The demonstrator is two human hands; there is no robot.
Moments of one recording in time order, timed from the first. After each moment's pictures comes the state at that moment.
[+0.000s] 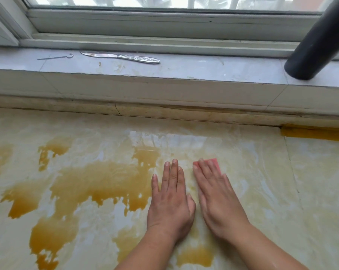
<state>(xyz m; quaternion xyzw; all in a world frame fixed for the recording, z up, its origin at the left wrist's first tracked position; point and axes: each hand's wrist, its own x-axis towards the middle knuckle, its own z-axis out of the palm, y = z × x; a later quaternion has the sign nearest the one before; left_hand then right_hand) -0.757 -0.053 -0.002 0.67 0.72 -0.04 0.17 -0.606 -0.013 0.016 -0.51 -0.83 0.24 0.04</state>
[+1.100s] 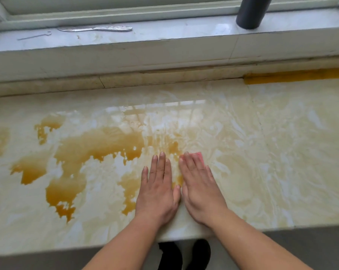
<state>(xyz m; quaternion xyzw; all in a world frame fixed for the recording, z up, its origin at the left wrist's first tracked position) -0.770 -0.175 0.005 0.72 0.66 -0.08 0.18 -0.611 -0.162 0.017 -0.58 -0.77 0.26 0.01</state>
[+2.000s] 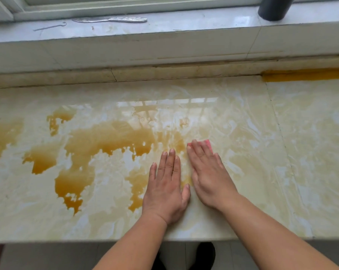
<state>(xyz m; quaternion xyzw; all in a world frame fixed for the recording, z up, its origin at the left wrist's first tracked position) -0.770 -0.174 0.002 0.73 0.66 -0.08 0.17 -0.611 -0.126 0.018 -0.55 -0.79 0.27 0.01</state>
